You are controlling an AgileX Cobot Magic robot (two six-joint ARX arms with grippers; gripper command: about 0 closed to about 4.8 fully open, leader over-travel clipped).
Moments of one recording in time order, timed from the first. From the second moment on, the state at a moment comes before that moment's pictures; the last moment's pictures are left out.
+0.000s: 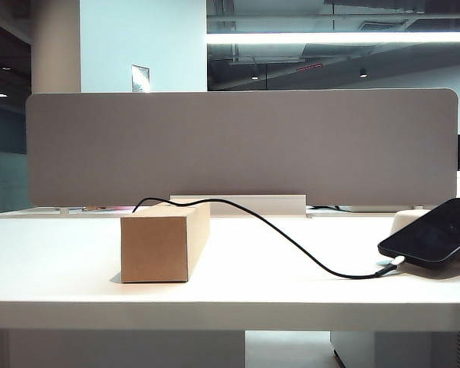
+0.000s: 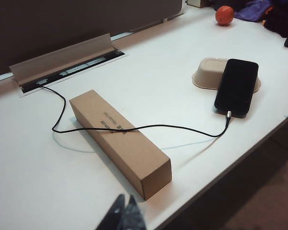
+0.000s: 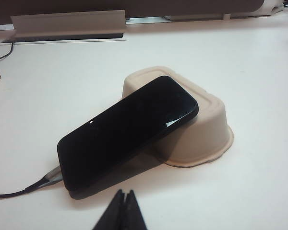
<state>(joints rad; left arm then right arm) -0.41 0.34 0.79 -0.71 0.22 0.16 0.10 0.00 0.01 -0.18 0.09 0.06</state>
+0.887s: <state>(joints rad) -0.39 0.33 0.41 -0.28 -0.13 0.02 0.10 0.00 0.01 -0.18 0.09 0.06</state>
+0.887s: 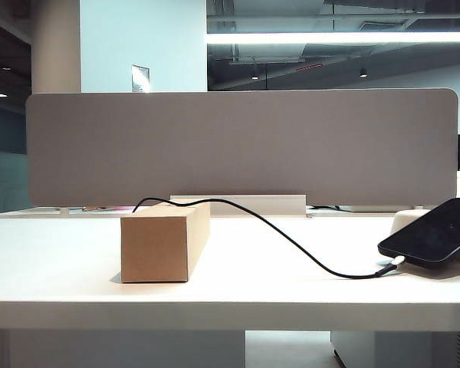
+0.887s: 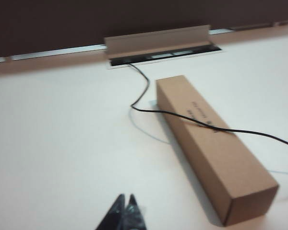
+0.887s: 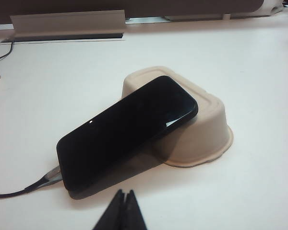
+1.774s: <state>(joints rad) 0.01 0.16 0.06 0.23 0.01 -0.06 0.10 0.00 0.01 -0.19 0.09 0.06</state>
